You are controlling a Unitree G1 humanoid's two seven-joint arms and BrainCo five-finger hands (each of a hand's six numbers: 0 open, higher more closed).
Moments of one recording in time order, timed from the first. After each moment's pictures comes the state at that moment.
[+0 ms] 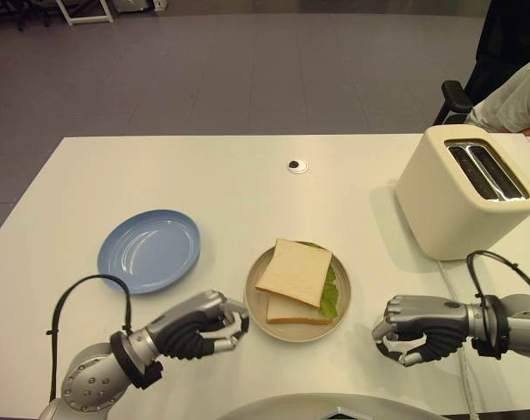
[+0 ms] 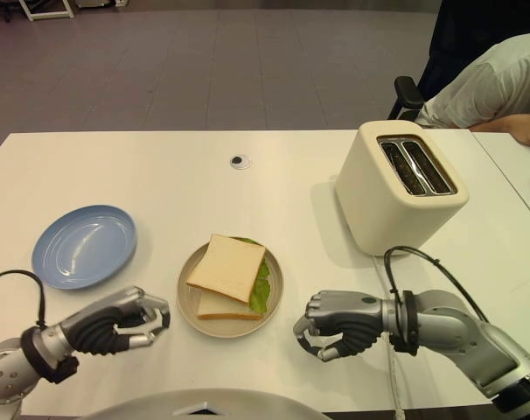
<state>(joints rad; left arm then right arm) 0.63 0.71 0.03 -0.56 0.08 -0.39 -0.65 0.19 -1.12 0.31 -0.28 -0.04 -0.69 0.71</state>
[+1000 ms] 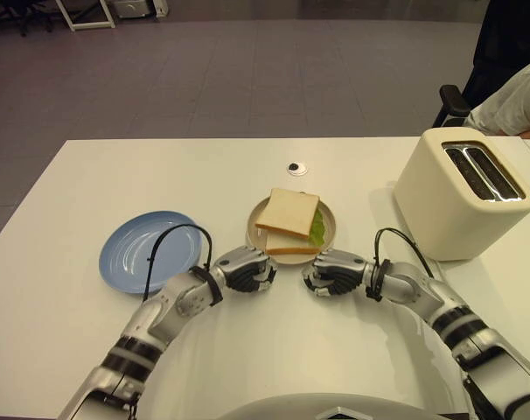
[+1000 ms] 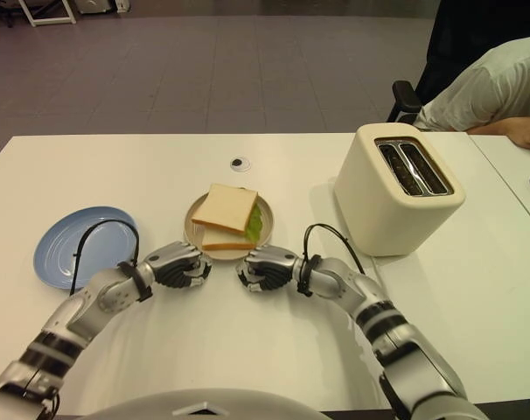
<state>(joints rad) -0.21 0.56 -0.36 0.25 0.66 -0.46 -0.26 -0.47 -0.45 0.57 0.66 -0.64 -0.80 0.17</state>
